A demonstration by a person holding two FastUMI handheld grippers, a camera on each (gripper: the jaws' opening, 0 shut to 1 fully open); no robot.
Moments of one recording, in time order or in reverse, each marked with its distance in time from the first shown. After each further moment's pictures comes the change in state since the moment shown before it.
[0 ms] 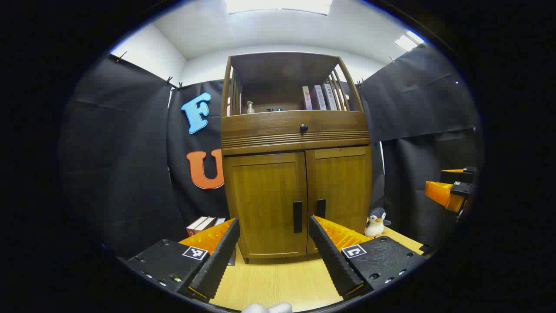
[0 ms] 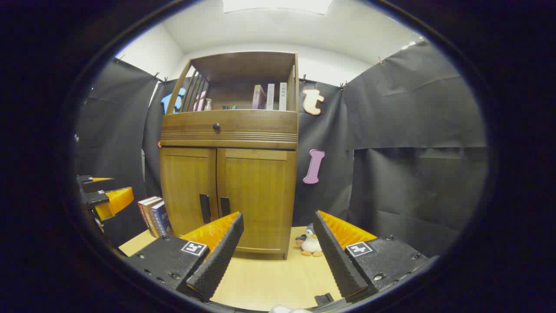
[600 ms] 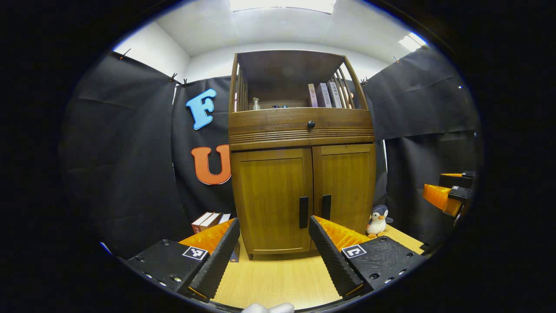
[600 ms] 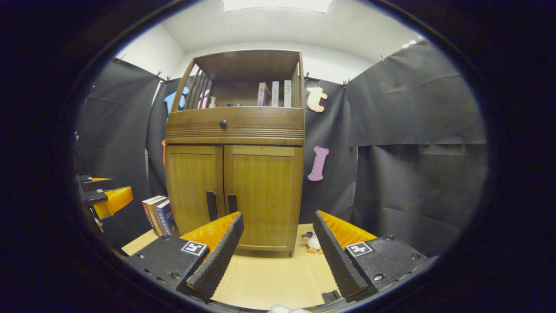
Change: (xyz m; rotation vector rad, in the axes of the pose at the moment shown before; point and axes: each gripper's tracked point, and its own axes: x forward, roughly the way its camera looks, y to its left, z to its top) left arm -0.010 0.018 -0.010 -0.004 0.028 0.016; right arm -0.003 0.015 -0.010 0.012 0.005 0.013
